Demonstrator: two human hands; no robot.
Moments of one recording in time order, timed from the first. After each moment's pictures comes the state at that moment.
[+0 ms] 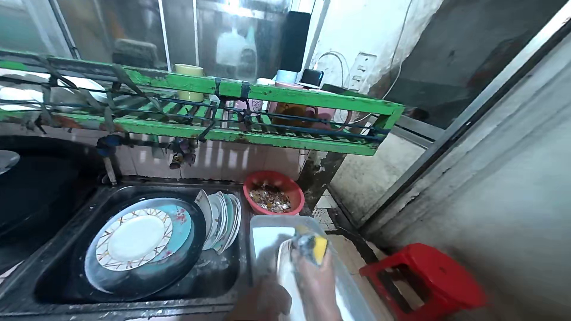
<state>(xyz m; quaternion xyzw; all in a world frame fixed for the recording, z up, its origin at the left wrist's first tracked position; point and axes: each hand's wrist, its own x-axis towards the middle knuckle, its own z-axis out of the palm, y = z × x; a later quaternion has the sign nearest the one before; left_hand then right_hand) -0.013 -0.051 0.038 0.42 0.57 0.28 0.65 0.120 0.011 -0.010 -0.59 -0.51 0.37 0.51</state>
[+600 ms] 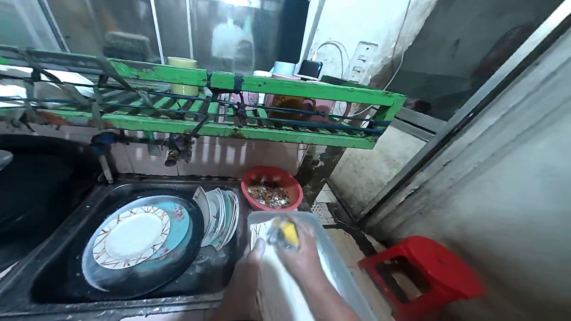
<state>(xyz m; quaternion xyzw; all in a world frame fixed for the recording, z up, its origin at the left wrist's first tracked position) -0.015 -0.040 0.012 0.27 0.56 0.54 0.56 0.123 0.057 -0.023 -0.48 -0.76 0.19 0.40</state>
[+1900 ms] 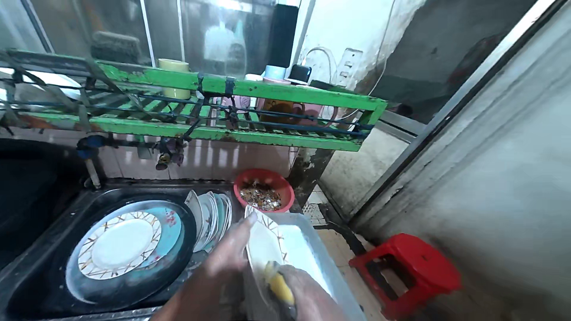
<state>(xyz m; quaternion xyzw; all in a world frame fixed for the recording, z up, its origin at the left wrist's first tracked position) -0.043 0.030 0.044 0.16 0.51 0.51 0.67 0.157 -0.032 0.035 -0.46 -0.86 0.21 0.11</state>
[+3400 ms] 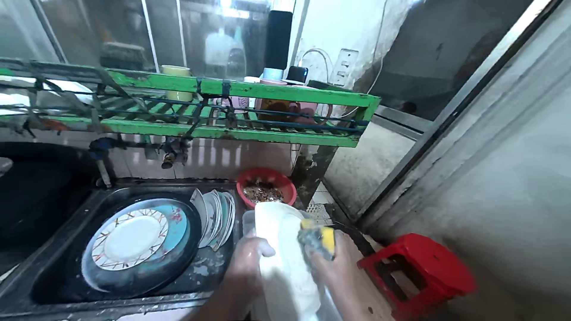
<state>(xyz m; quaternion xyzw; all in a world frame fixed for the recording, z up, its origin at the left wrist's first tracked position) -0.002 -0.033 0.053 0.20 0.49 0.60 0.60 0.180 0.015 0.006 -0.58 -0.61 0.29 0.46</state>
